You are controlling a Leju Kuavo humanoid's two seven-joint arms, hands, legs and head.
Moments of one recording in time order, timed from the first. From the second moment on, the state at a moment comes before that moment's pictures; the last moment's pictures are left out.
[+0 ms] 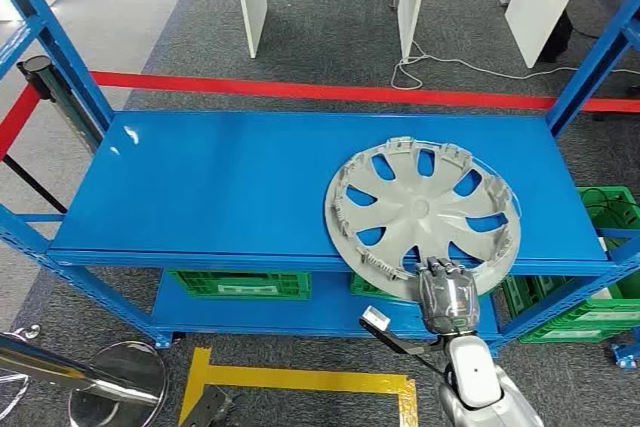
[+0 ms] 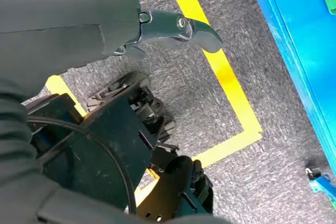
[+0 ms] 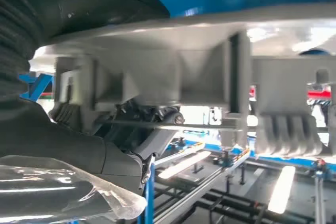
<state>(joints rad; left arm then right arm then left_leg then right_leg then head) -0.07 -0.10 -0.32 -0.30 -0.07 -0.08 -0.55 -0.12 -0.07 0.52 -1.11 1.55 -0.70 0.25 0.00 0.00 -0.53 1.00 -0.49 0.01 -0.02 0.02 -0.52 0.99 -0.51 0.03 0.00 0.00</state>
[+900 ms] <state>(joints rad) -0.06 -0.10 -0.32 -0.30 -0.05 -0.05 -0.53 -0.18 -0.22 0.65 -1.53 1.55 -0.70 0.10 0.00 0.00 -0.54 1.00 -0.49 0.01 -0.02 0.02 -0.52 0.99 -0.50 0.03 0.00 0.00</state>
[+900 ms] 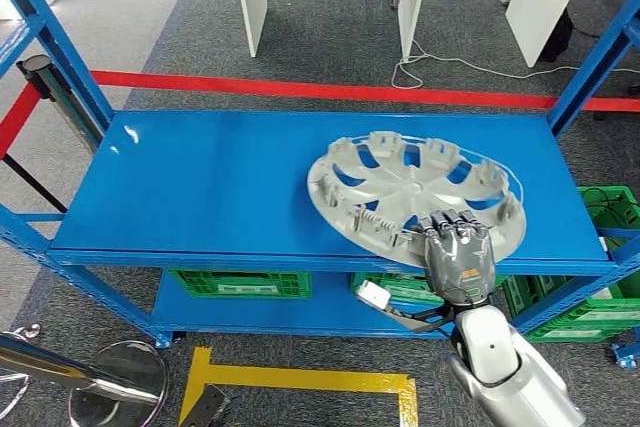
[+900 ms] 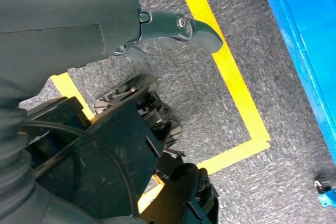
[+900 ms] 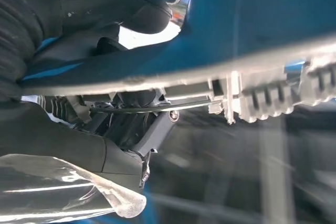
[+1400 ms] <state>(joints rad) -0.06 -0.11 -0.32 -0.30 -0.05 -0.03 -0.52 0.01 0.05 0.35 -1.92 1.55 -0.70 -0.36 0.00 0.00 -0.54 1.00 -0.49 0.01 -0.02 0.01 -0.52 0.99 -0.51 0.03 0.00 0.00</state>
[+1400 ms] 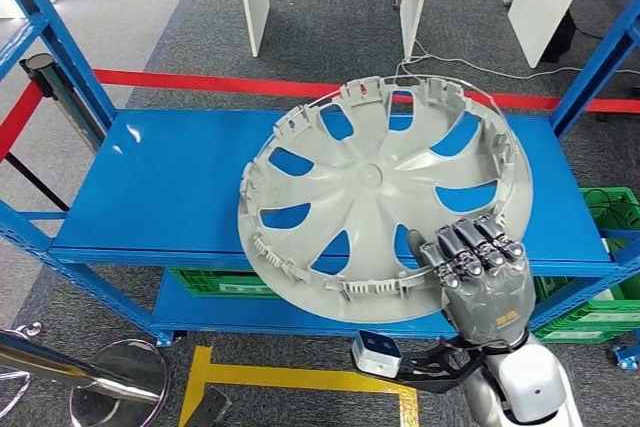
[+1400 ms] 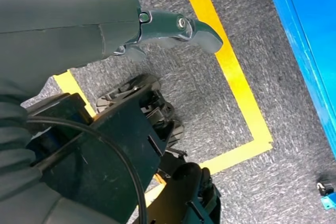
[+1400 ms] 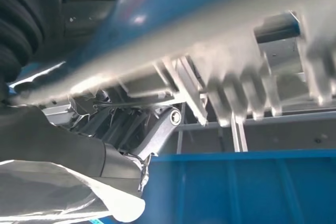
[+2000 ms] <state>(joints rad) -0.08 -0.14 -0.32 -0.29 -0.04 0.03 -0.42 0.04 0.01 0.36 -1.96 1.55 -0.70 -0.18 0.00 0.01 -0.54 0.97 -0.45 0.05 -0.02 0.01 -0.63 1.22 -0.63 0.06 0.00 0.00</state>
